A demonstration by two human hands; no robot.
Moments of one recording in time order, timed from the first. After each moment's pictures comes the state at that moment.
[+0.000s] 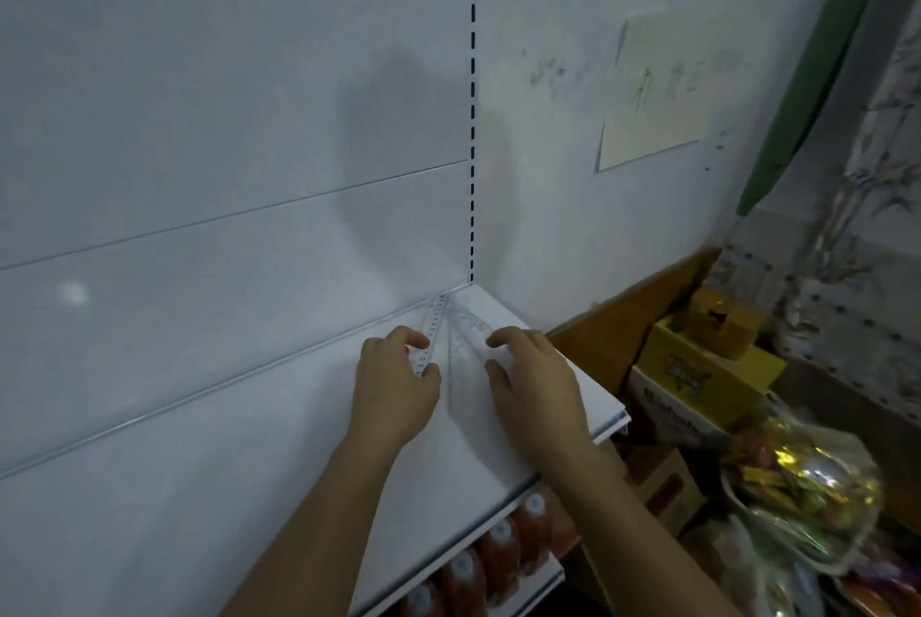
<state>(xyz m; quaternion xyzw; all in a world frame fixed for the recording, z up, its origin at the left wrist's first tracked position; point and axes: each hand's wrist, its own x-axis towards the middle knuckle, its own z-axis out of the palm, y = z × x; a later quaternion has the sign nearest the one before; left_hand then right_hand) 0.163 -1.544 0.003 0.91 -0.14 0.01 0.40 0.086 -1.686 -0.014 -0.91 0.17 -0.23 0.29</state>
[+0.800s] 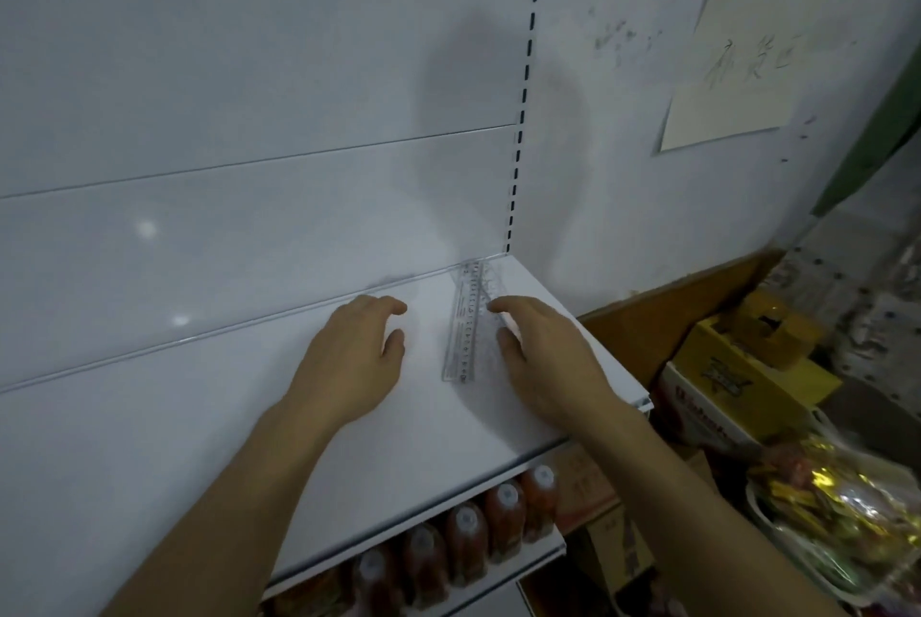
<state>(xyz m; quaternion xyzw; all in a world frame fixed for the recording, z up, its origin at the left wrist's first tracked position) 0.159 -1.478 0.007 0.94 -0.22 0.05 0.25 0.089 -1.695 0.002 -0.96 0.02 -0.14 0.25</state>
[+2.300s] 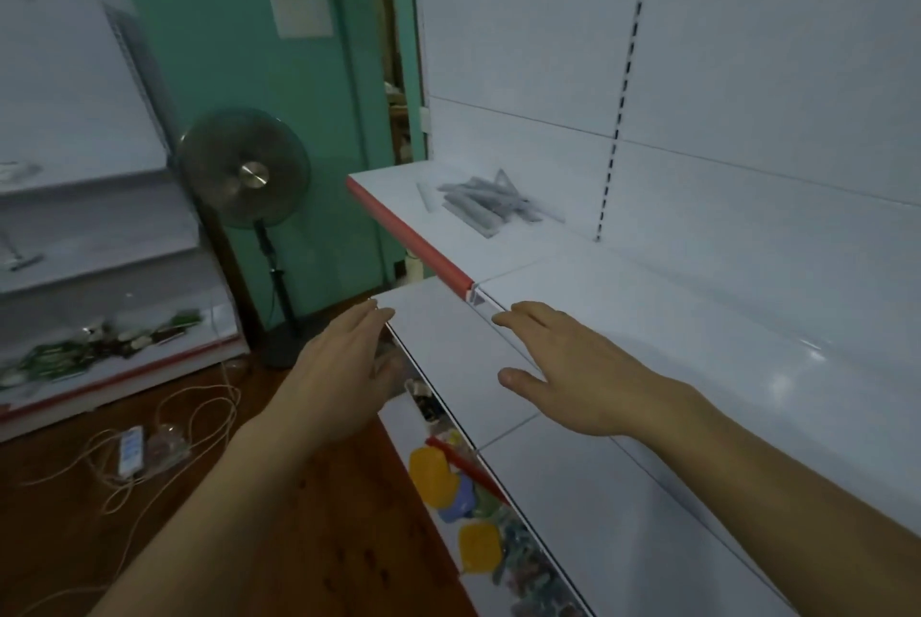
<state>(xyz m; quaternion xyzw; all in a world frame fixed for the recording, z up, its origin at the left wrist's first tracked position) -0.313 -0.633 0.048 0.87 0.46 0.15 0.08 -0.079 -0.747 0.064 -0.69 -0.71 0.06 0.12</state>
